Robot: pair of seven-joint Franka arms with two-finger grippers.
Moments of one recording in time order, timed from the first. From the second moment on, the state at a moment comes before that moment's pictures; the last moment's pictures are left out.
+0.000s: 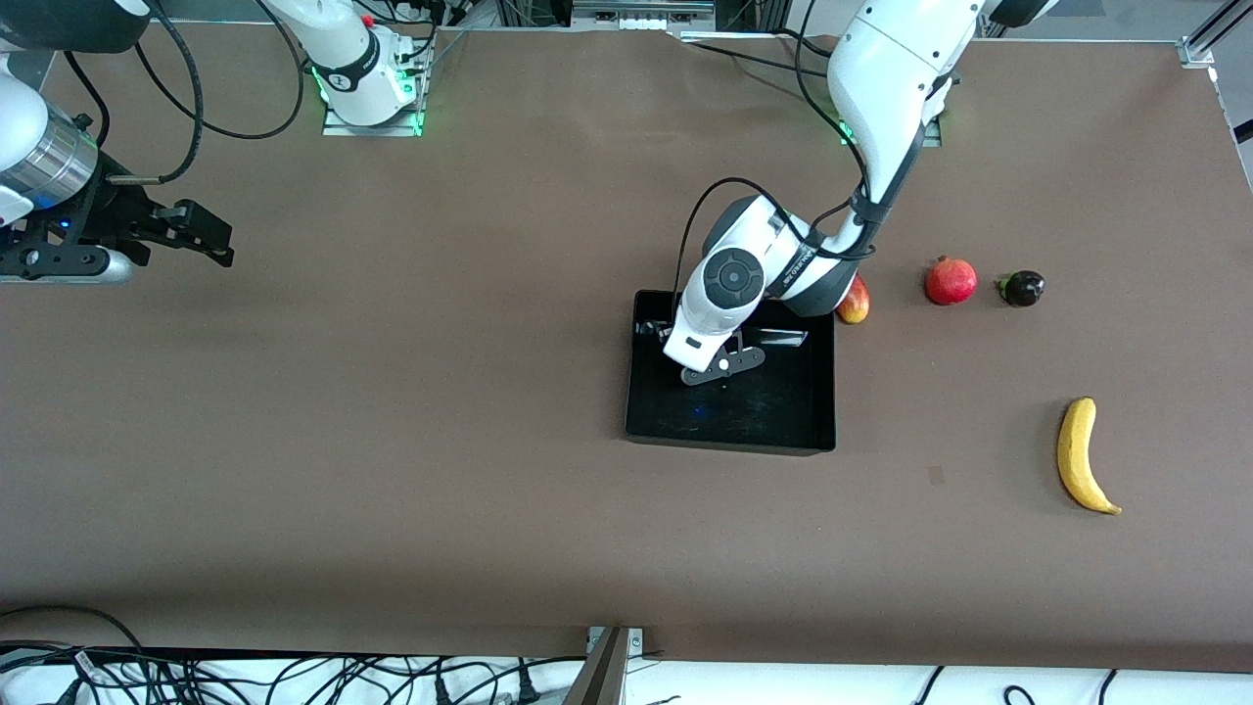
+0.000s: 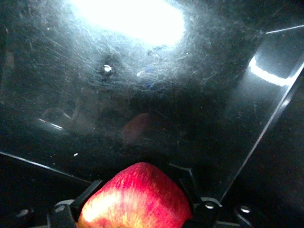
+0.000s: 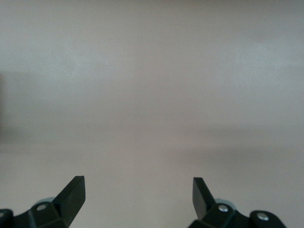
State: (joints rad) left arm -0.50 0.69 -0.16 -1.68 -0.07 2.27 -0.91; right arm 0.24 0.02 -0.15 -1.66 -0.01 1.67 0.09
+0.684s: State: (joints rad) left arm -0.50 0.73 -0.16 -1.68 -0.04 2.29 -0.99; right arm 0.24 0.02 -0.15 -1.65 -0.01 1.67 0.09
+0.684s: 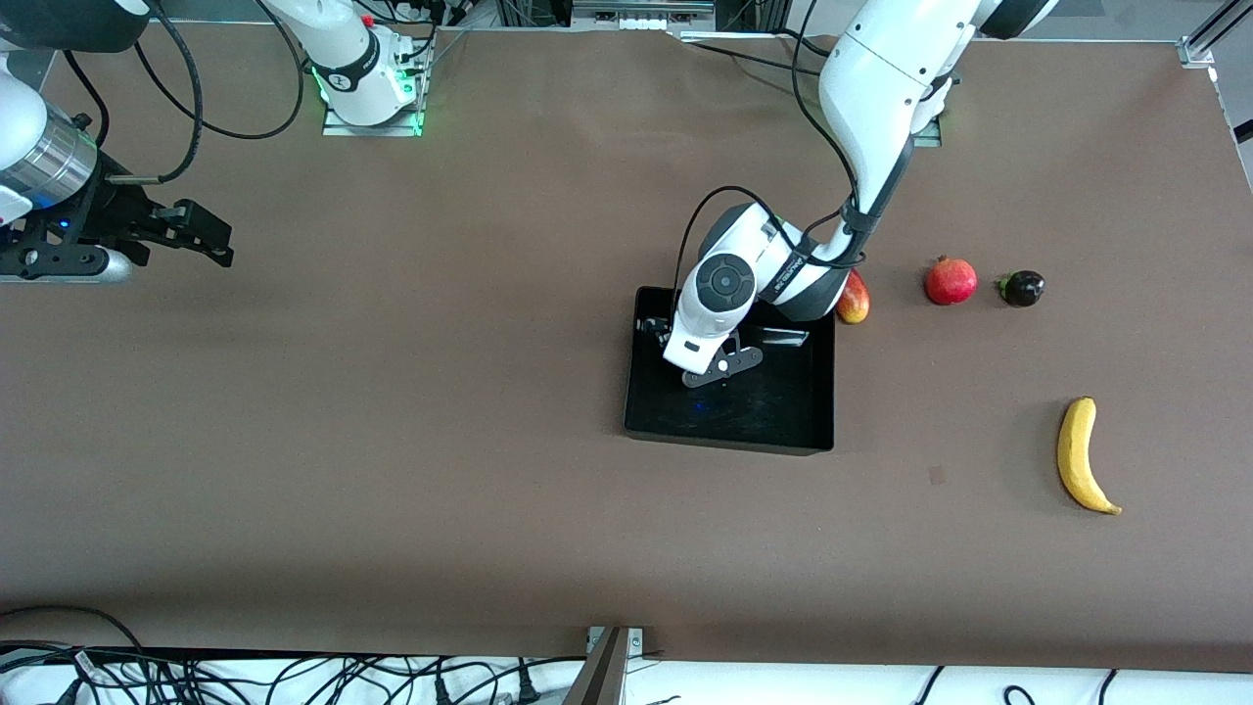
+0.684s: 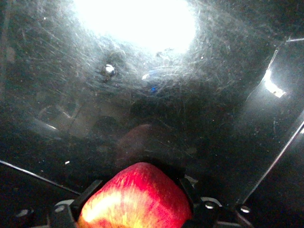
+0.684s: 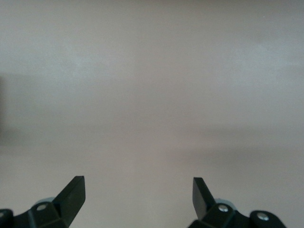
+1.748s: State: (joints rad) left arm -0.19 0.40 -0.17 -1.59 -0.03 1.72 -0.88; right arm 0.24 0.02 -0.15 -1.65 -0.01 1.68 0.09
